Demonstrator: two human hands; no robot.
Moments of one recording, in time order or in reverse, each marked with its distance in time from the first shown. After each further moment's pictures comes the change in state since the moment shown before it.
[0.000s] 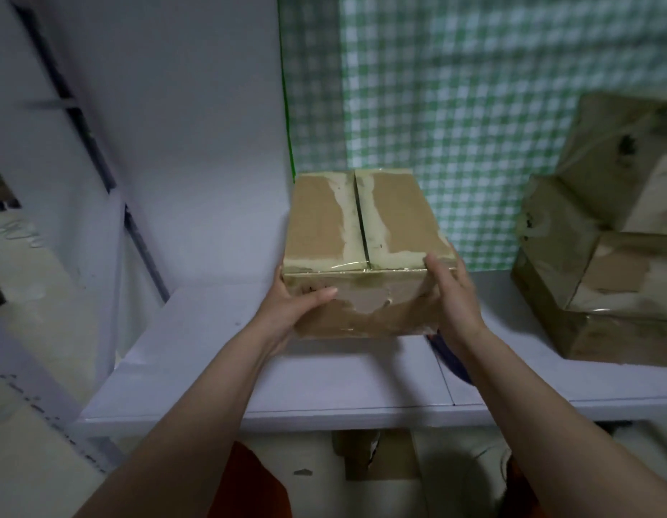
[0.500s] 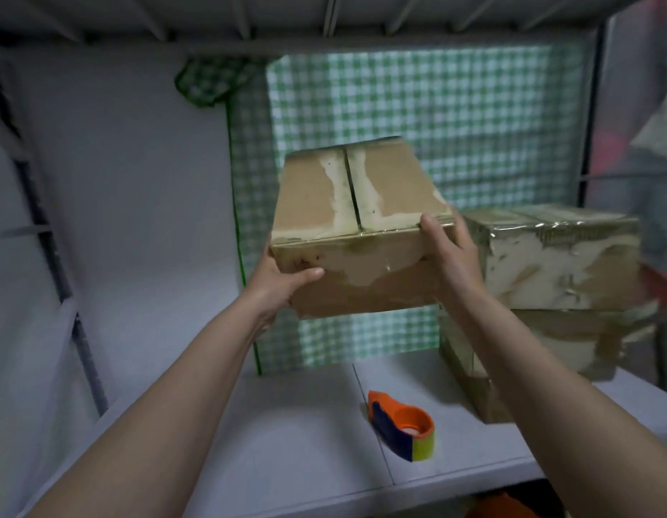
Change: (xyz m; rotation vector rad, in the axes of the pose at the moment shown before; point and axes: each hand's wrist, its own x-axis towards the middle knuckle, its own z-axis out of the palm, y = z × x) left_hand -0.007 0.152 0.109 0.171 -0.096 0.318; right_hand -0.012 -0.202 -0.062 0.032 0.091 -0.447
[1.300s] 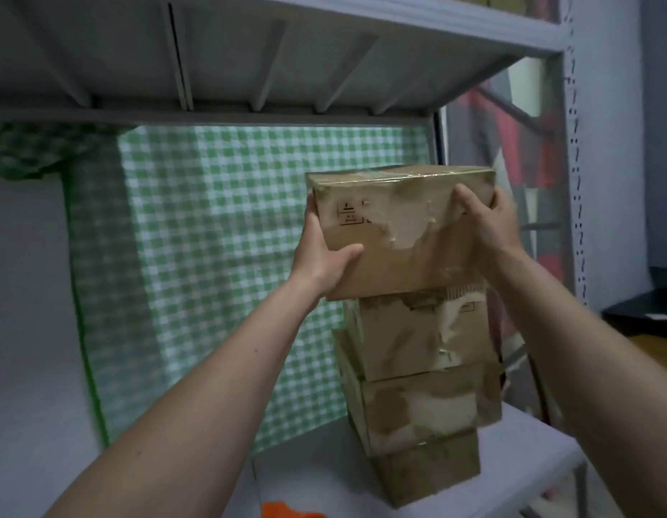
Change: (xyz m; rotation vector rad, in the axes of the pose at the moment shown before) left_hand 0.089 0.099 0.251 0.132 -0.190 0.368; right_hand 0.135 -0.121 -0.192 -0.326 0.412 -0.271
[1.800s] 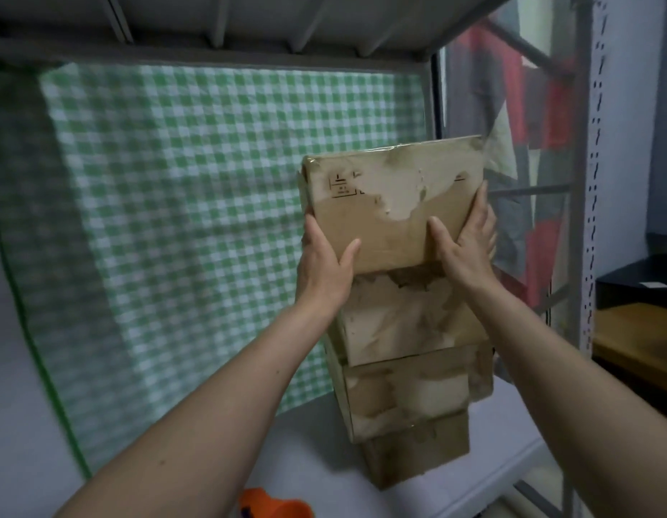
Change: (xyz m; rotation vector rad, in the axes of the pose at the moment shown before) left_hand 0.004 -0.068 0.070 0.265 0.078 -0.010; right_hand -0.007 0.103 0.004 -0.487 -0.074 -0.068
